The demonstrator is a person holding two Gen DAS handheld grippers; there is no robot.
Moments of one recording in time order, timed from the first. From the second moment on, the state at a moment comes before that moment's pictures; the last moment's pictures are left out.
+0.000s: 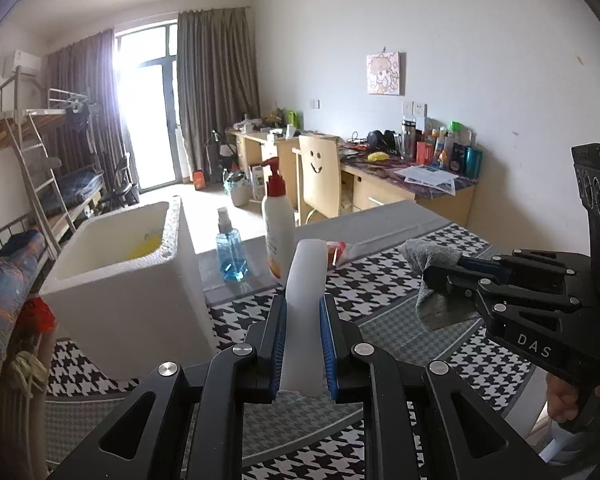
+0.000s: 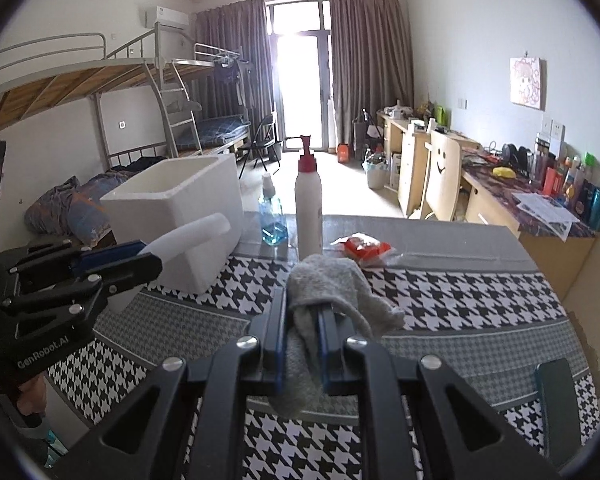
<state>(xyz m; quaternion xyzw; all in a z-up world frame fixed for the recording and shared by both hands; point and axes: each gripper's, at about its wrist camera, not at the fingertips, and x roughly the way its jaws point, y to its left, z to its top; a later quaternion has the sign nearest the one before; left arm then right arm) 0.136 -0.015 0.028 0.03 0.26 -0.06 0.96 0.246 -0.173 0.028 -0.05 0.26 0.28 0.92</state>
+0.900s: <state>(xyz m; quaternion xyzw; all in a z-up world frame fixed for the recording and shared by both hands) 0.155 0.007 0.071 0.04 0.21 0.00 0.98 0.262 -0.134 0.072 -0.06 0.22 0.31 0.92</state>
